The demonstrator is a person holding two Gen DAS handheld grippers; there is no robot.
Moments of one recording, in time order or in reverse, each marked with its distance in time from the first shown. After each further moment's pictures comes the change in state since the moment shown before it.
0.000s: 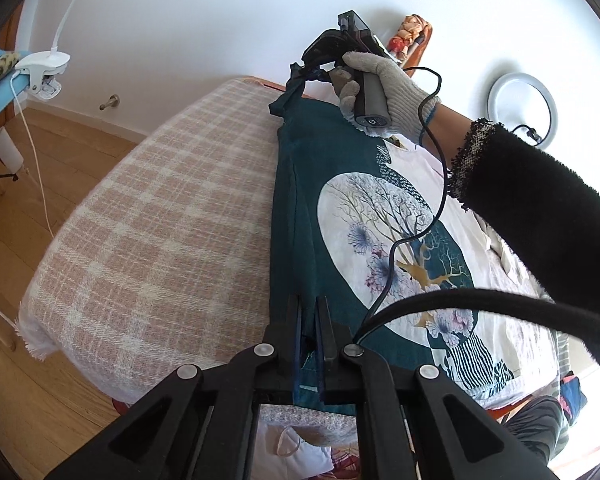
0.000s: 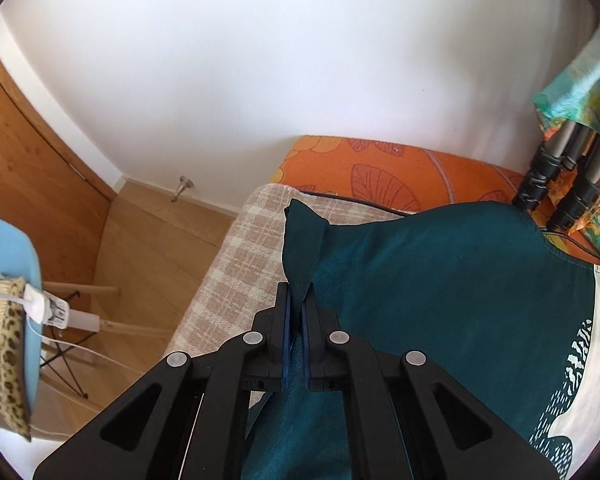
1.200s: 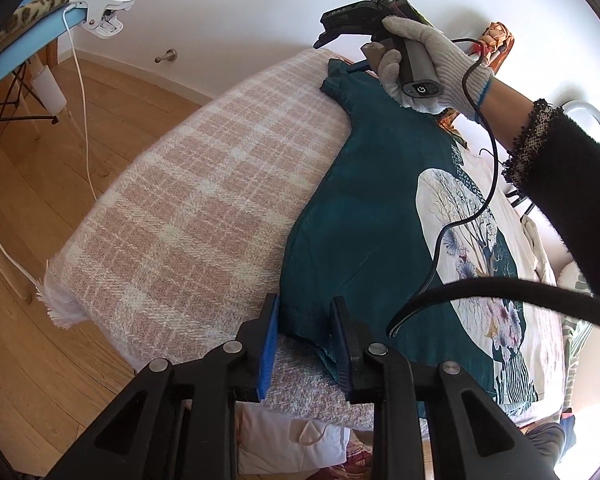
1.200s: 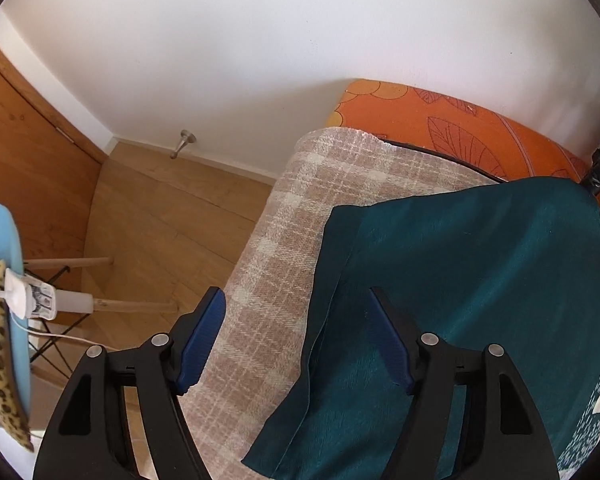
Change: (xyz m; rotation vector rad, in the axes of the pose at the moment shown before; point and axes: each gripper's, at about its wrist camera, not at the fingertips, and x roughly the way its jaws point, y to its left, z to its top) left arm 0.016 0.069 -0.004 -0.182 0.079 0.118; right arm 0.090 0.085 -0.011 -0.039 0.208 -0.063
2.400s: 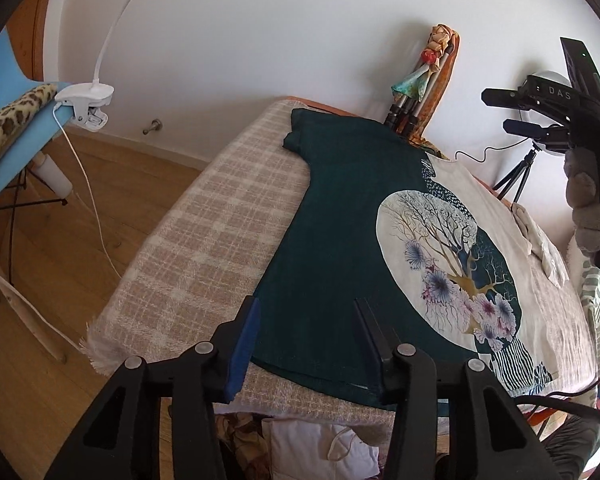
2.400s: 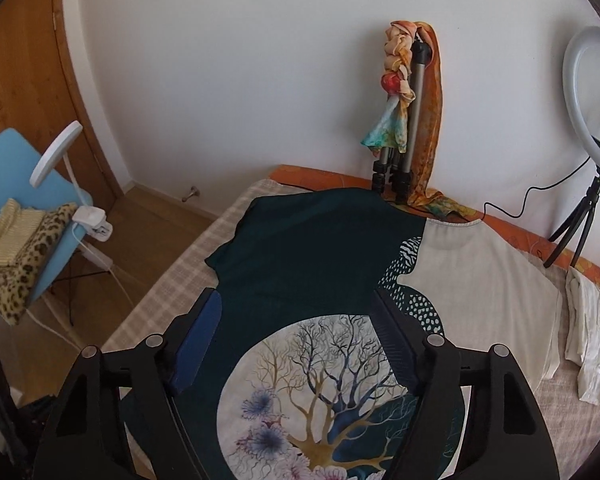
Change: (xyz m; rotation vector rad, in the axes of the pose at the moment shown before) left arm -0.051 -0.043 0.001 0.175 -0.135 0.053; right arm -0.258 -0.073 -0.200 -0.120 -0.377 -0.054
